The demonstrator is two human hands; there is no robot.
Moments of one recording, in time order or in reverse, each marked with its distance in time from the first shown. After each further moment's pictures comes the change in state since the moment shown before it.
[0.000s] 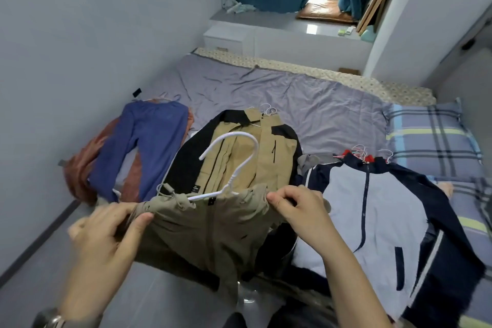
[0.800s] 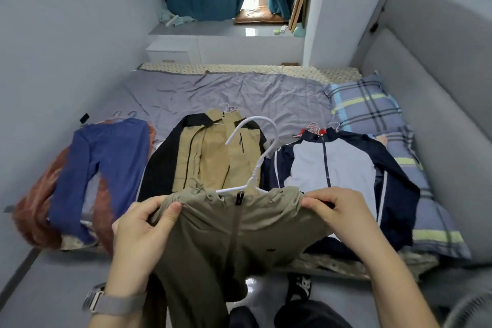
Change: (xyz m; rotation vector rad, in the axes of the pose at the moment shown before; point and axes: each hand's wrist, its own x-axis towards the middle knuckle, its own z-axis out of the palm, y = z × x) left_hand -0.027 0.010 0.004 -0.380 -0.209 -0.054; right_hand -0.135 0.011 -0.027 -0.120 0.219 0.124
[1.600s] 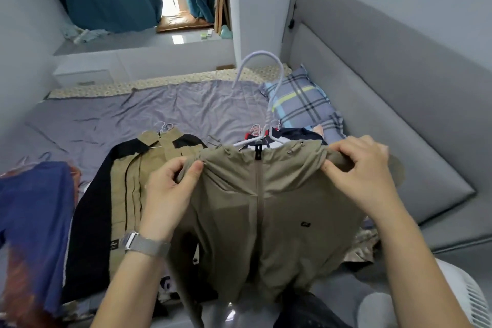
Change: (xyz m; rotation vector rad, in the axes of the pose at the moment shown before) left_hand 0.091 0.105 0.162 -0.335 -0.348 0.170; right_hand 0.043 0.072 -0.116 -0.282 0.599 -0.045
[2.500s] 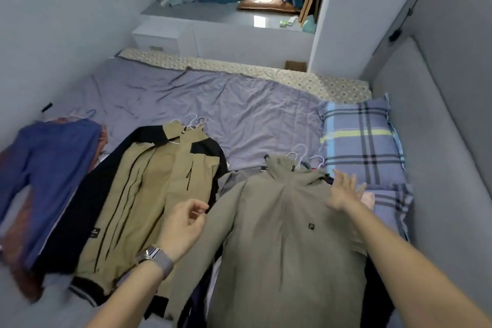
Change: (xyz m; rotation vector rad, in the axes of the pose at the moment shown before) left_hand 0.175 -0.121 0.150 0.417 0.101 -0.415; right_hand 0.291 0.265 0.289 -0.463 -0.946 0.209
